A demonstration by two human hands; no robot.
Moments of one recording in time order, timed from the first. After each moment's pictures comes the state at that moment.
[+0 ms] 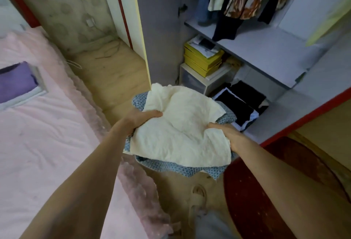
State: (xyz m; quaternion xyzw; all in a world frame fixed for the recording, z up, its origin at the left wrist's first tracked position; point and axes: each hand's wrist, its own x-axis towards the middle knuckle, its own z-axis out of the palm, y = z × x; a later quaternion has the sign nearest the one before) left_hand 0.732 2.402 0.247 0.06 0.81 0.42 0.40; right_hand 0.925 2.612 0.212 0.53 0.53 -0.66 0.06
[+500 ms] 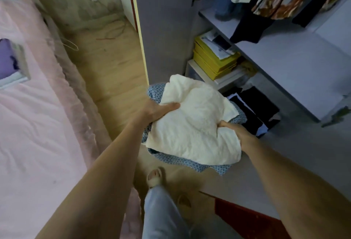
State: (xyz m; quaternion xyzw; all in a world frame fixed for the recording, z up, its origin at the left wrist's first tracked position) left_hand 0.639 2.556 0.199 0.03 0.83 0.39 0.39; right_hand 0.810 2.770 0.163 0.55 0.57 -0.60 0.13
